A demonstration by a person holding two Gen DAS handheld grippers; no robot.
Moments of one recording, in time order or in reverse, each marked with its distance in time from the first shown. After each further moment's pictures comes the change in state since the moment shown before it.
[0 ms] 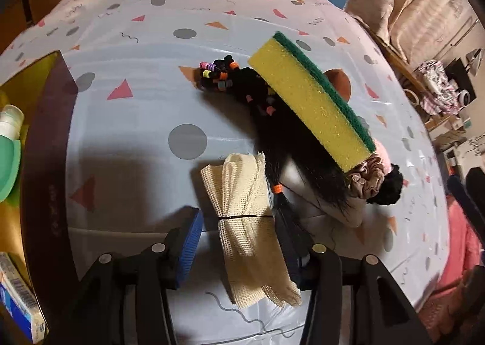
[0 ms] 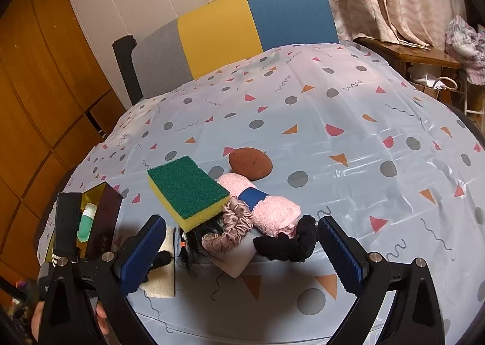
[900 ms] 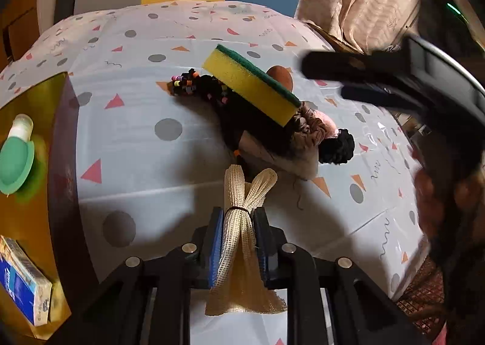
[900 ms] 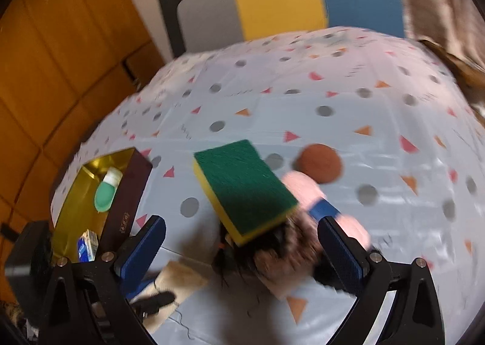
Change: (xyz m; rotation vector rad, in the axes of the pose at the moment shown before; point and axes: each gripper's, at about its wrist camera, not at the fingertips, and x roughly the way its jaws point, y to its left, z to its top) left arm -0.051 -0.001 -0.050 0.158 -0.114 -0.127; right arm 0.066 0.058 0.032 -0.209 0.217 0.168
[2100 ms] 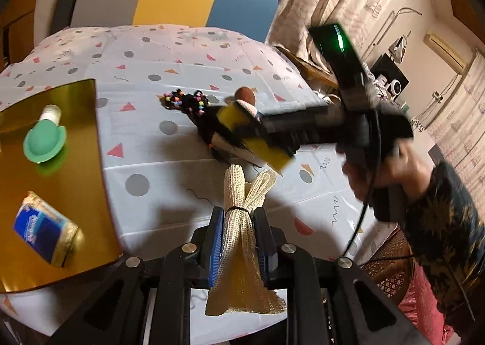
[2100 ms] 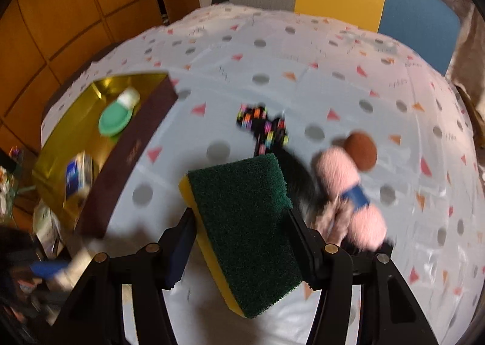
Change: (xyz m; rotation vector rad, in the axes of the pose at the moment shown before) left arm -0.086 0.002 -0.046 0.017 -0.112 -0.134; right arm 0.011 0.060 -0.036 -0.283 0.186 -0.079
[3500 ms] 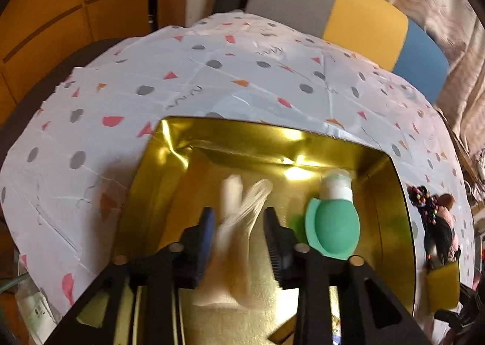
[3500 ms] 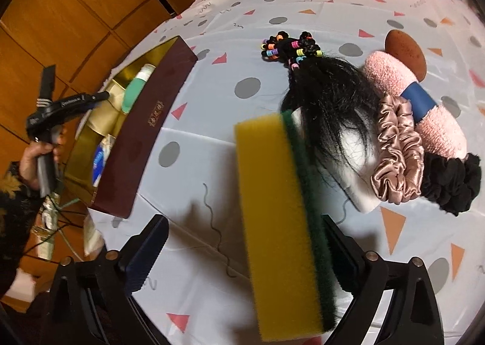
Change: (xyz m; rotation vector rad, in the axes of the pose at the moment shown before) left arm -0.040 0.280 0.064 -0.398 -0.044 0.566; right arm 0.043 -0.005 -0.052 0.197 0.055 0.295
